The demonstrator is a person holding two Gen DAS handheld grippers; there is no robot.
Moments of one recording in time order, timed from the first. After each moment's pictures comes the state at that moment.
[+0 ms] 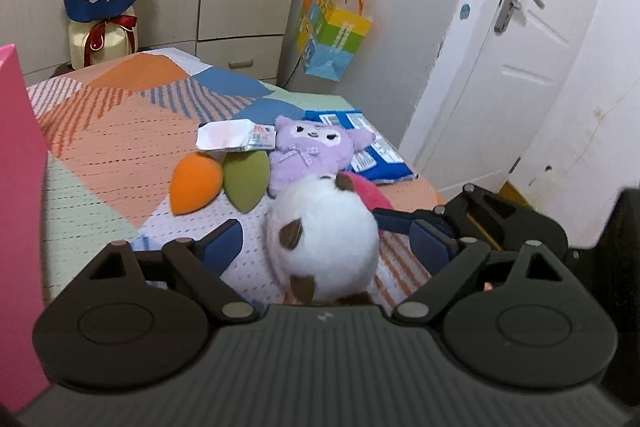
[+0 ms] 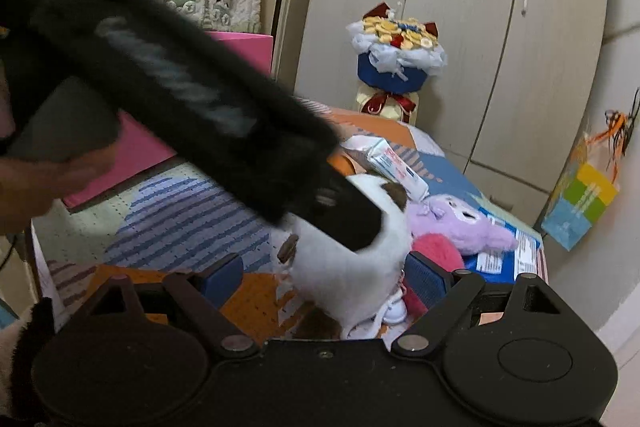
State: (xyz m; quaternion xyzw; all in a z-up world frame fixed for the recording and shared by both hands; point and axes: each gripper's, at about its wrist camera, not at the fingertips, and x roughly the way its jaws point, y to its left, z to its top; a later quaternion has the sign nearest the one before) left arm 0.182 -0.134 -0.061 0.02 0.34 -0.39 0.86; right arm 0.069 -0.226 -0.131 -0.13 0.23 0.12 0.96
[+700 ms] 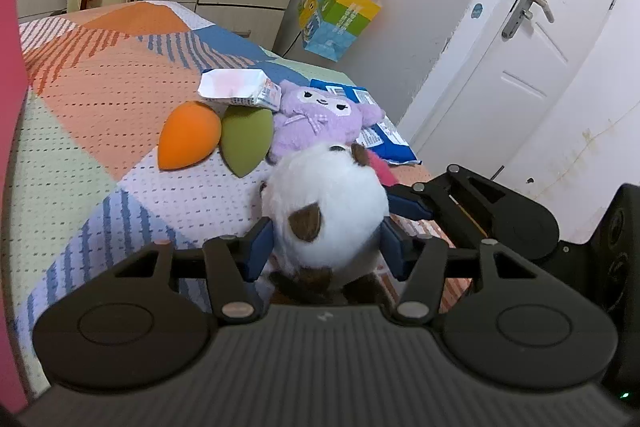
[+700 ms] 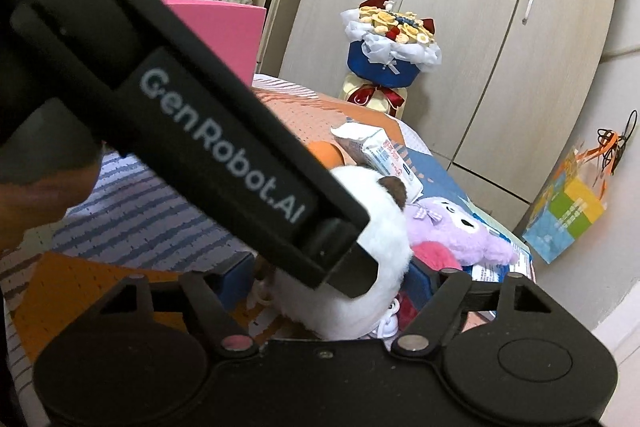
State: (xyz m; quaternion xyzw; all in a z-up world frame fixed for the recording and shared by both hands) left arm 0.196 -0.125 -0.090 -0.03 0.38 -0.40 0.83; right arm 0.090 -0.210 -0.141 -0.17 0.24 0.09 0.95
